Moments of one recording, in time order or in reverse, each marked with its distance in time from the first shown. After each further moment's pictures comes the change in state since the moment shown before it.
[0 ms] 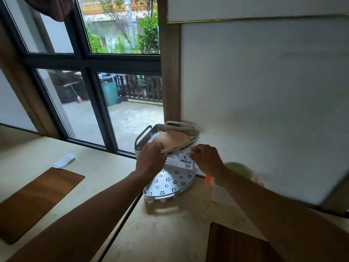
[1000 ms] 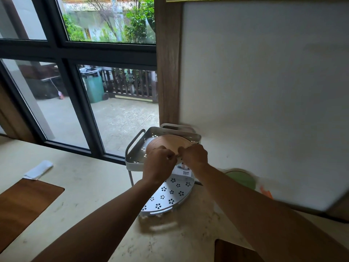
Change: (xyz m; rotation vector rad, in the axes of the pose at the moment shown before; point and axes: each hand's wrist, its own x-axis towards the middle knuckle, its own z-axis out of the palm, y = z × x) left_hand 0.054 -0.023 0.068 -0.231 0.012 0.022; right_hand 0.091 -0.019 0.065 0.072 0.093 0.416
